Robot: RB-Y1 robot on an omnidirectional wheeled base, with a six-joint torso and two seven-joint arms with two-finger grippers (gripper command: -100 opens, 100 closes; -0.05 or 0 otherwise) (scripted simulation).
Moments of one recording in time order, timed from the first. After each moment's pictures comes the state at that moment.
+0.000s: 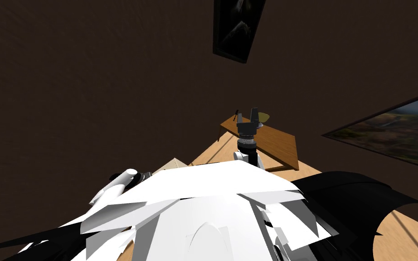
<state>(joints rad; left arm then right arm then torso) 0.03 0.65 0.48 -0.70 0.73 1.07 -0.19 0.49 -0.02 0.05 -2.35 0.10 -0.58 -0.10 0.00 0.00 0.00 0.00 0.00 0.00</state>
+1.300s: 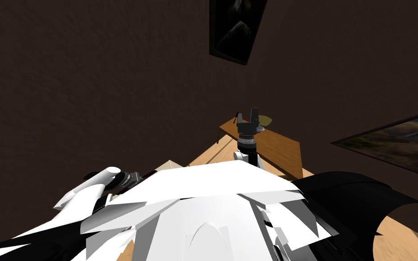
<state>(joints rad) 0.00 0.81 0.52 -0.70 0.72 1.19 -0.17 0.49 -0.02 0.05 -2.35 0.10 -0.58 -0.10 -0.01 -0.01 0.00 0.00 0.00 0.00</state>
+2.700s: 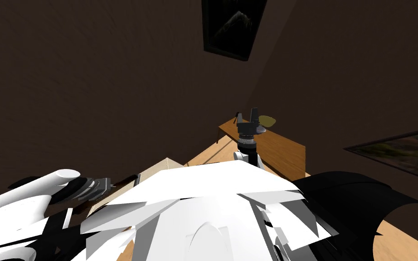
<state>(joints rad) 0.09 1.01 0.59 -0.80 0.75 1.39 -0.16 0.49 -0.02 0.05 -2.35 0.10 -0.58 -0.10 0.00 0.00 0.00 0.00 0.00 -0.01</state>
